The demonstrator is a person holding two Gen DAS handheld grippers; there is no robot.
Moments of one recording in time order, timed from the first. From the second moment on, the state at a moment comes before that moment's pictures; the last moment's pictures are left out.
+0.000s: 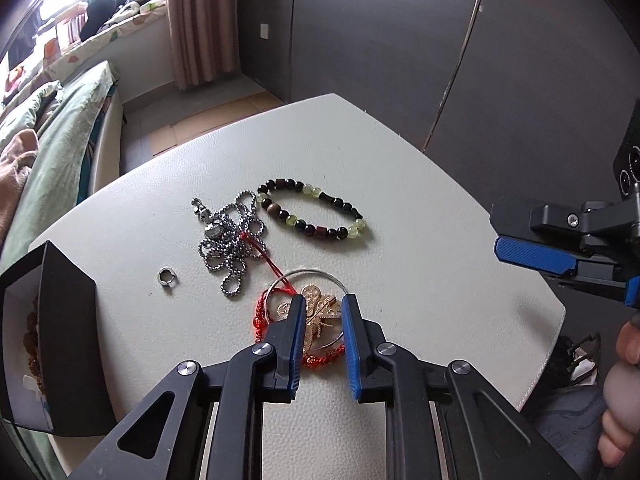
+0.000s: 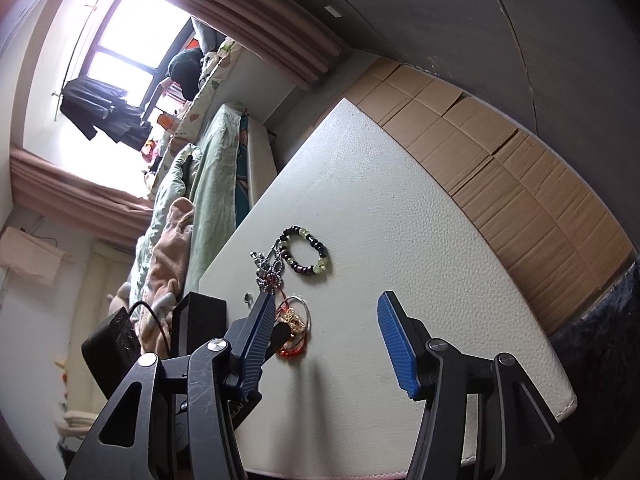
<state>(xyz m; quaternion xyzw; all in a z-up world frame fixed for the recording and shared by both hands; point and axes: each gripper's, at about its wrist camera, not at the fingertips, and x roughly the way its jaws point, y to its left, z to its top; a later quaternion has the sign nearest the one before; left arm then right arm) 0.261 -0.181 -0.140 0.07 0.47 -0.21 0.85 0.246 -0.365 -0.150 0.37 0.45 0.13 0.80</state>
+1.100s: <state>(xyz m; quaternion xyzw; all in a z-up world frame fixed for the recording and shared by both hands) 0.266 -0.100 -0.081 -0.04 0.41 -0.16 0.90 0.283 -0.299 -0.161 0.27 0.52 0.15 0.80</state>
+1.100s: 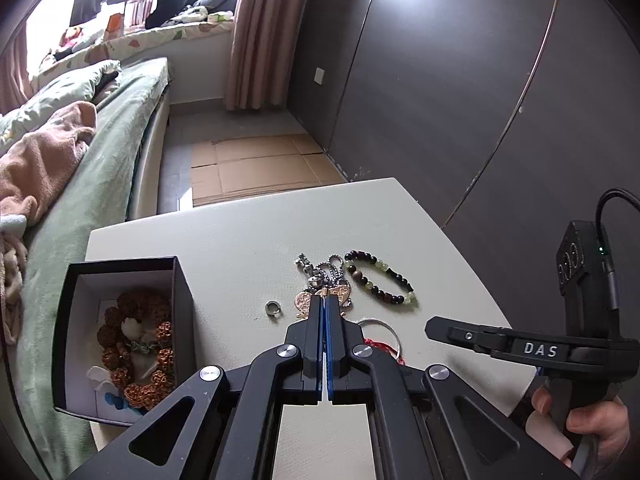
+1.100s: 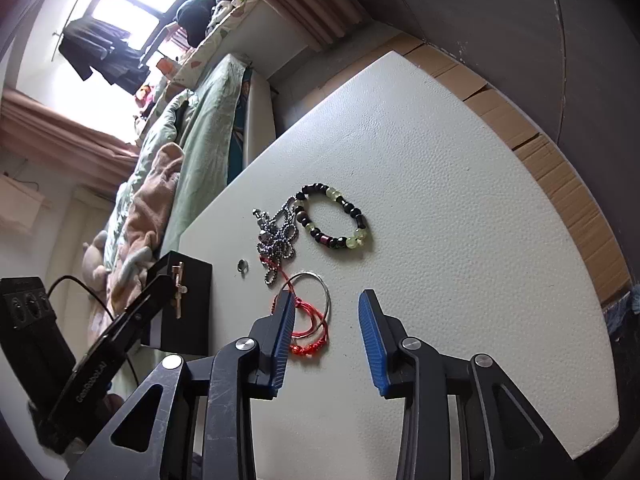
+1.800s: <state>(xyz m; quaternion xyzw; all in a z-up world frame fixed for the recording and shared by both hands) 0.240 -0.022 -0.062 -0.09 0.39 -0.13 0.91 0.279 -0.232 -0.158 -0.01 0.53 0.12 0.84</state>
